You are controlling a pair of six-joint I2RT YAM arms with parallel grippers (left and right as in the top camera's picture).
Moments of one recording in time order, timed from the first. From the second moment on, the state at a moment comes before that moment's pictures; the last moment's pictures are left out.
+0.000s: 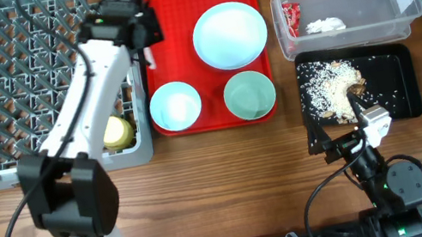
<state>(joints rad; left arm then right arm) -0.27 1.93 1.73 -0.79 -0.17 -0.36 0.11 0.02 0.01 0.01 -0.17 0.13</state>
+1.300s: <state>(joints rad) -0.36 1.56 1.71 -1.21 0.20 -0.26 0.11 0.02 0.01 0.01 -0.17 0.13</state>
